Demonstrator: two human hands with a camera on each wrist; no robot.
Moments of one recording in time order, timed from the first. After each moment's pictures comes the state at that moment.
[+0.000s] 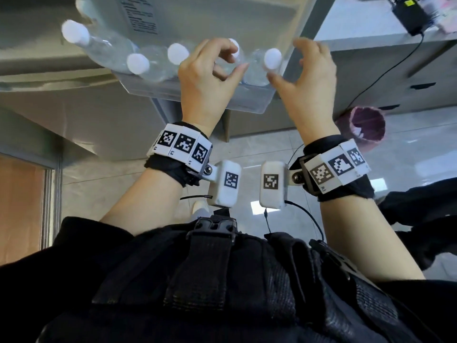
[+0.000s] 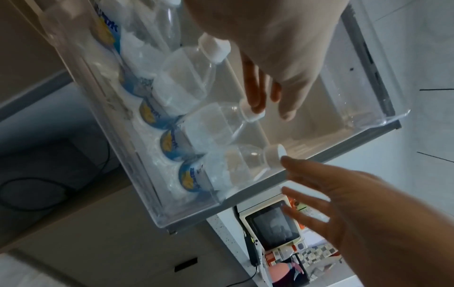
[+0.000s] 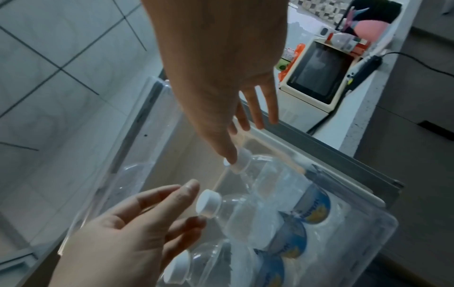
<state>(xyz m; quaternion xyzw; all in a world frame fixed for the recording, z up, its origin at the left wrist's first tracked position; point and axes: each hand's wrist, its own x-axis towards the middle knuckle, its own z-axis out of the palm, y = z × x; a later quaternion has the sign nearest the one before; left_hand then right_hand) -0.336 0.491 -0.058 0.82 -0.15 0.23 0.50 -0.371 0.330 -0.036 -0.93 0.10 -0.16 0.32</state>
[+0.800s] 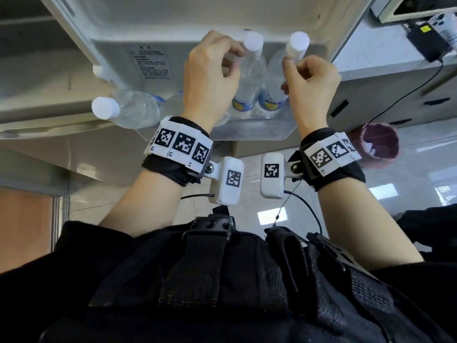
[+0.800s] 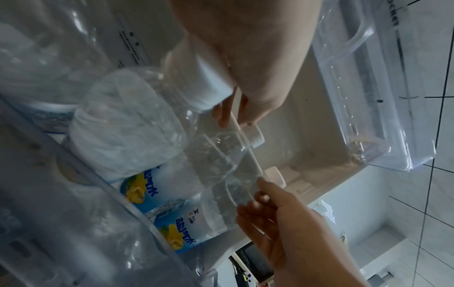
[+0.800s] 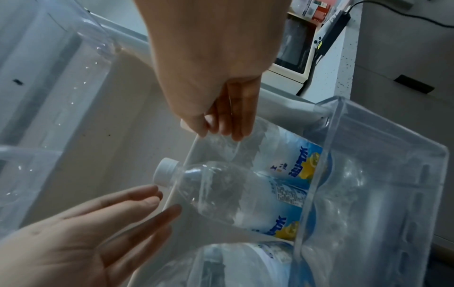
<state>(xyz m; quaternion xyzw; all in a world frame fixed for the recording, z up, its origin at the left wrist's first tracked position) -0.205 0.498 -0.041 0.85 -0.18 0.18 0.45 -0.235 0.338 -0.055 -0.81 0.19 -0.26 0.48</state>
